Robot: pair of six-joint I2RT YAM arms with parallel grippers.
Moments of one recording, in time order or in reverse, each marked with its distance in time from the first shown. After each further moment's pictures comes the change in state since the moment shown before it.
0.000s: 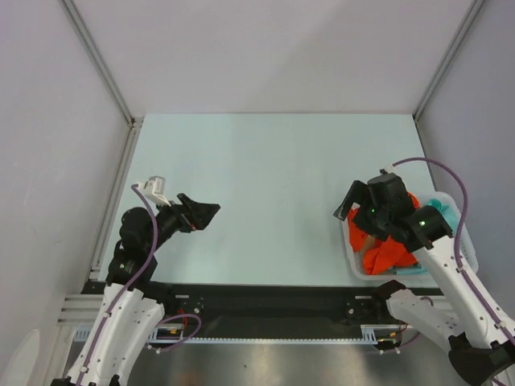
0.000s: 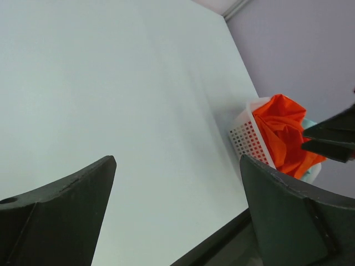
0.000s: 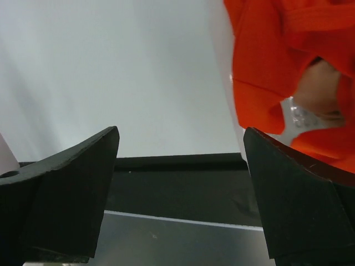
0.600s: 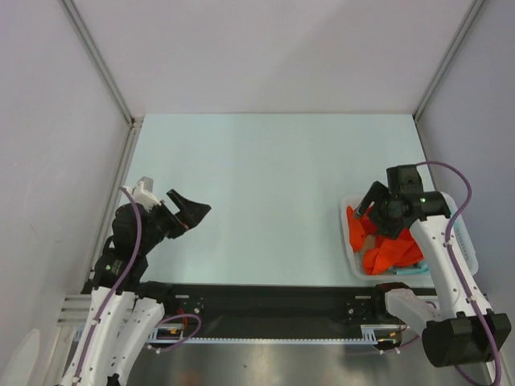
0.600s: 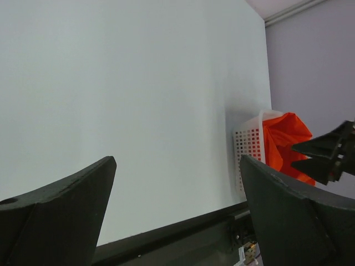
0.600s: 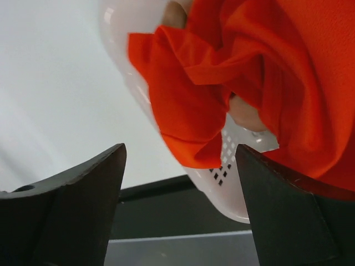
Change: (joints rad) left arm 0.002 0.026 0.187 -0.393 -0.165 -0.140; right arm -0.380 0.111 0.056 -0.113 -0.135 -0.158
